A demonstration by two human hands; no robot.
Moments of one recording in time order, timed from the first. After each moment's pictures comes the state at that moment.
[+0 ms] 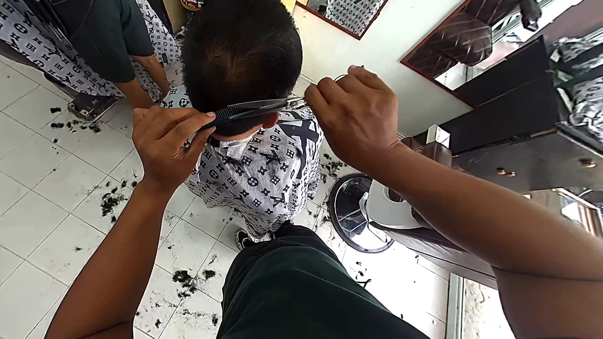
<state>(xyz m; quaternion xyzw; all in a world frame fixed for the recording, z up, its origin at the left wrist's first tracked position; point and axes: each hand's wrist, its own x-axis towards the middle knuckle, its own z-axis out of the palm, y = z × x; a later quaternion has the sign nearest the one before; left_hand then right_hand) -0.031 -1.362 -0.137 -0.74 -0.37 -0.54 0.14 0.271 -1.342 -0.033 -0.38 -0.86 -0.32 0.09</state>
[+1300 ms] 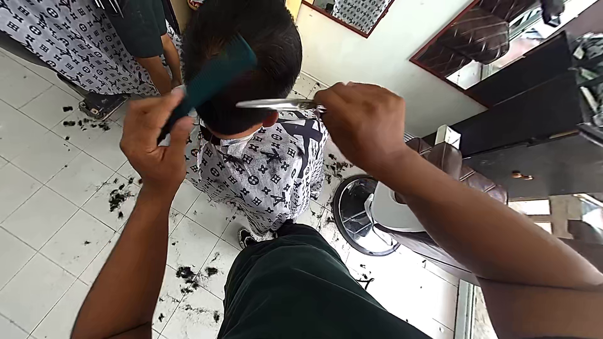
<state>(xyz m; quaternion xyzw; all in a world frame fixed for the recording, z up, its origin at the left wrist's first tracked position) -0.027 -1.379 -0.132 -0.67 -0.42 -0.60 0.01 0.293 -1.342 -0.040 -0.40 -0.88 -0.17 0.18</state>
